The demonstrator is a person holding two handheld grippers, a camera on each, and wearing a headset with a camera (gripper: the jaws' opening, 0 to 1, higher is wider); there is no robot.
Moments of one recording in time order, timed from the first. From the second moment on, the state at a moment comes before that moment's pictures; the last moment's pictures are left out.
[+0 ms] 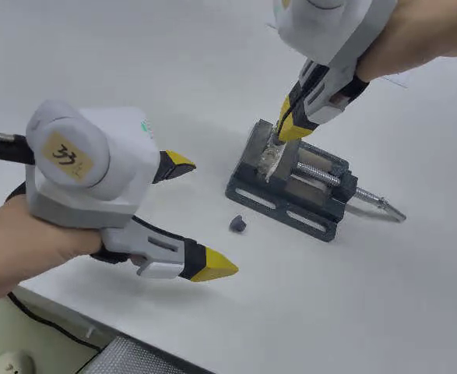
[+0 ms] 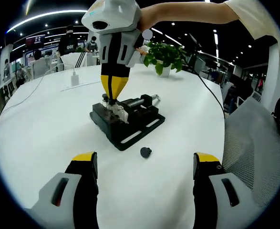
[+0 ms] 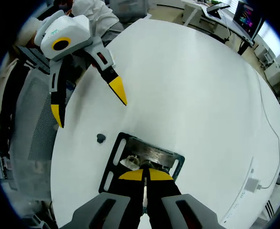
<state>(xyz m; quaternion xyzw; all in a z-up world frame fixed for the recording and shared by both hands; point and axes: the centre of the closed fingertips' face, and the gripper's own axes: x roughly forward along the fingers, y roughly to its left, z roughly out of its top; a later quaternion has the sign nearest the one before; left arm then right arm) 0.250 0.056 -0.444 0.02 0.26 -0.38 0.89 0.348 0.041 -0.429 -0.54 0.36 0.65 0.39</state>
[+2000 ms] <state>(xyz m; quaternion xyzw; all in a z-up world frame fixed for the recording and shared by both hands) 0.250 0.064 -0.412 0.06 0.26 -0.34 0.90 0.342 0.038 -0.428 -0.47 0.37 0.63 0.49</state>
